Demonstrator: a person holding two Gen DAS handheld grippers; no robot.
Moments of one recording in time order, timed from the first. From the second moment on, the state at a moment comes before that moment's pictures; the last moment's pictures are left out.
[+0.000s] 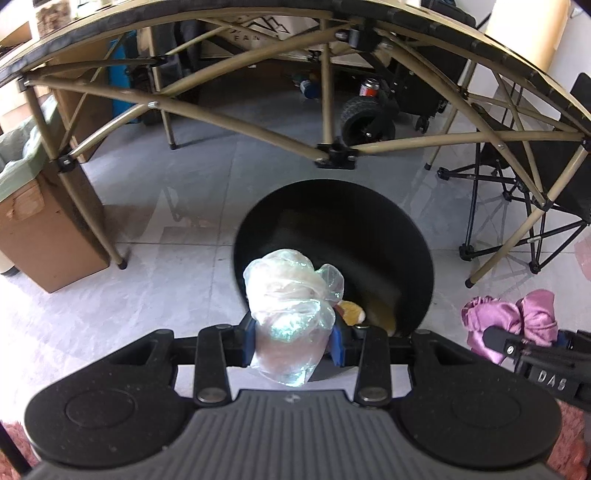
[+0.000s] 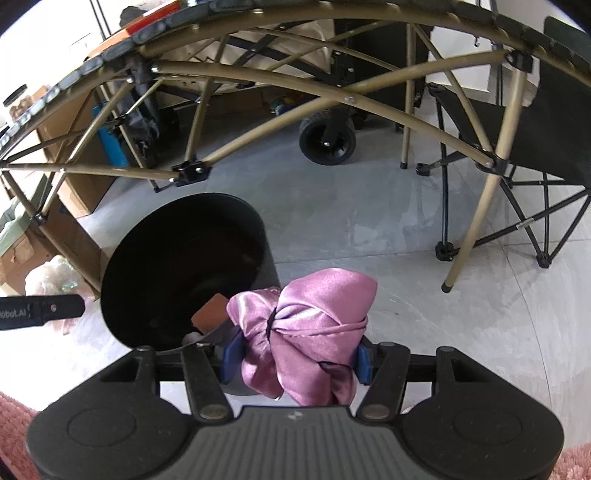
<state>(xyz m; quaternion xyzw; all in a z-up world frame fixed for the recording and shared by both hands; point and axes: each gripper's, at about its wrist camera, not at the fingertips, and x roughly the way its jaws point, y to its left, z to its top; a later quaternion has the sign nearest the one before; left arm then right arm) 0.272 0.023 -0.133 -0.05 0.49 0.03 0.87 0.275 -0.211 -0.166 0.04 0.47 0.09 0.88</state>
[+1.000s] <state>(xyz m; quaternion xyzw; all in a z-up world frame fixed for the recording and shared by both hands) 0.344 -0.028 -0.156 -0.07 0.54 0.05 0.84 0.284 -0.243 -0.184 0.06 0.49 0.03 0.87</state>
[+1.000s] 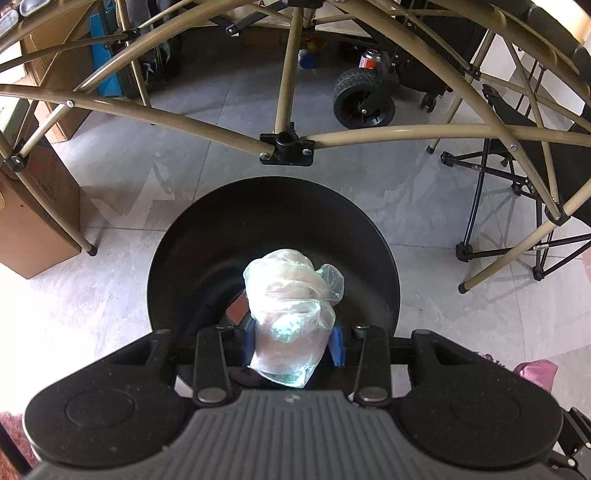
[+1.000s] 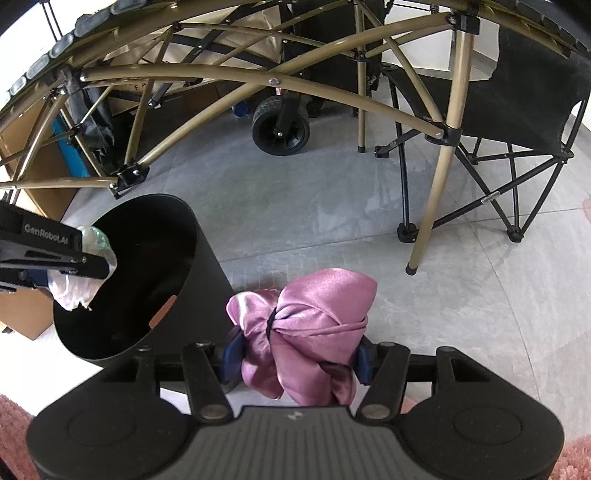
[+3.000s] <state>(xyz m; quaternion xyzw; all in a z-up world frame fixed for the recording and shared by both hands) 0.310 0.039 -0.128 -0.09 0.51 0.09 0.85 0.292 -0.183 -0.157 0.03 0.46 0.05 0.89</state>
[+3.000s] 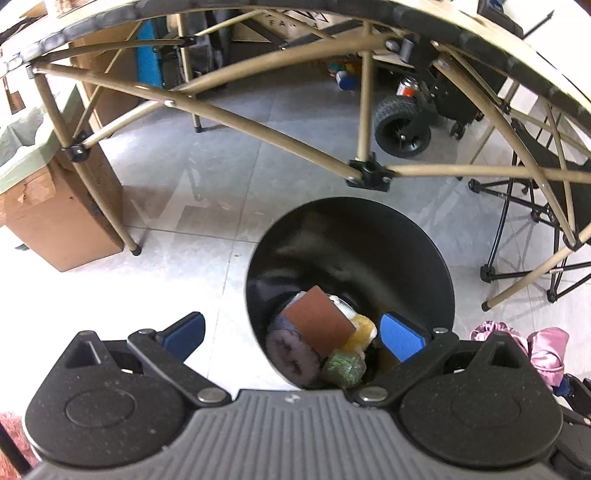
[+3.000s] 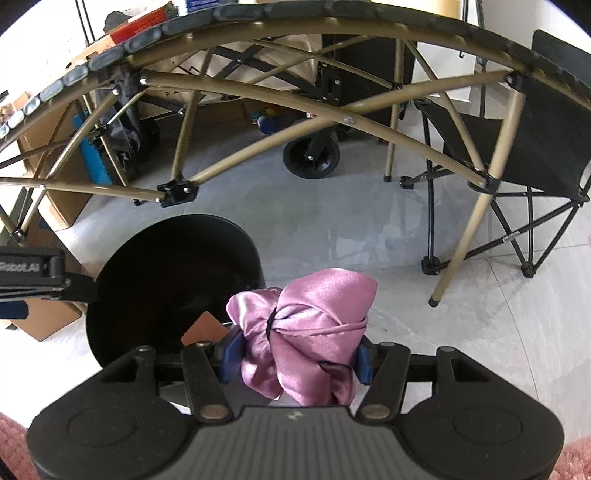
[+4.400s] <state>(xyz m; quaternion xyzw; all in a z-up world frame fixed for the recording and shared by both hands) 0.251 0.170 -0.142 -0.14 0.52 0.16 0.83 0.321 -0.062 -0.174 0.00 0.49 0.11 0.86</state>
